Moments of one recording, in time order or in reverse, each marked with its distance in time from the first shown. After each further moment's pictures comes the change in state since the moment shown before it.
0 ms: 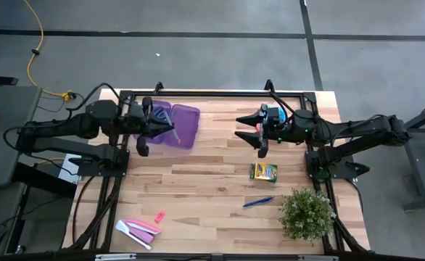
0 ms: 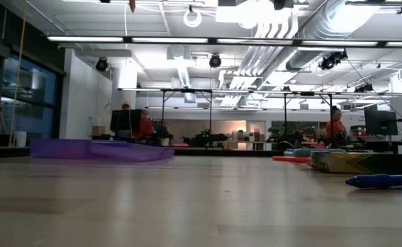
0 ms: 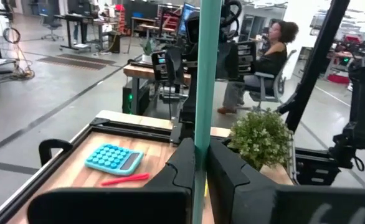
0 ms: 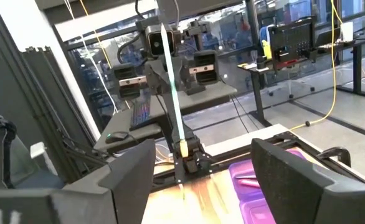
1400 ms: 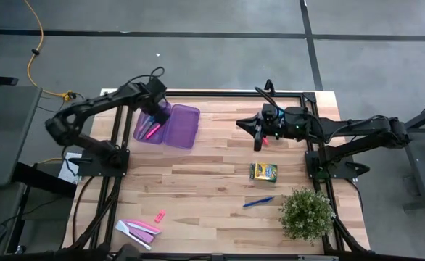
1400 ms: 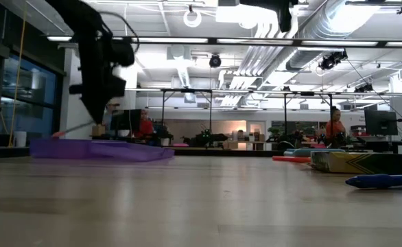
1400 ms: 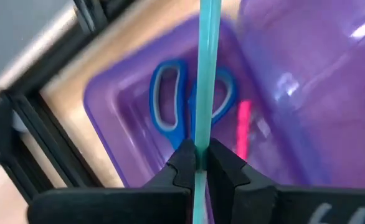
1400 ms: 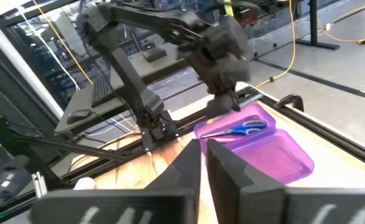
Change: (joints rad) left arm 0.740 0.647 0.067 -0.680 -0.224 0.044; right arm -0.077 0.000 0.000 -0.198 0.030 0.108
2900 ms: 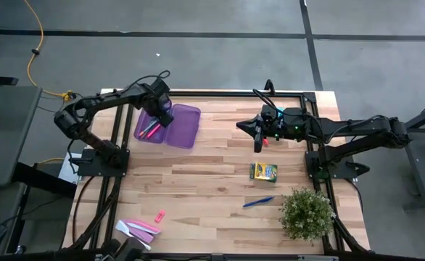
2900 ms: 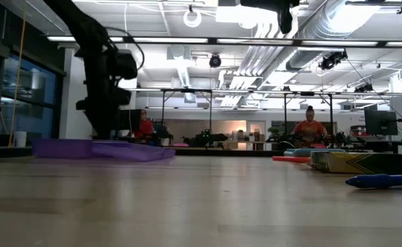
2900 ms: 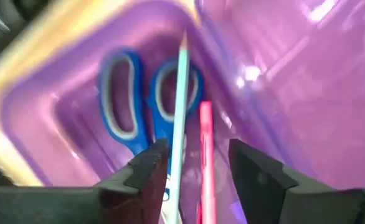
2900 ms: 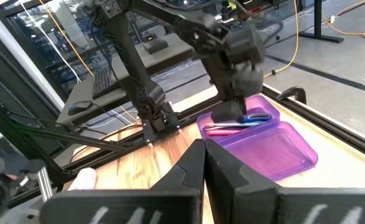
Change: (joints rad) left arm 0.031 0.102 -0.012 0.085 0.164 0.070; right arm 0.000 0.000 0.000 -0.029 -0.012 0.002
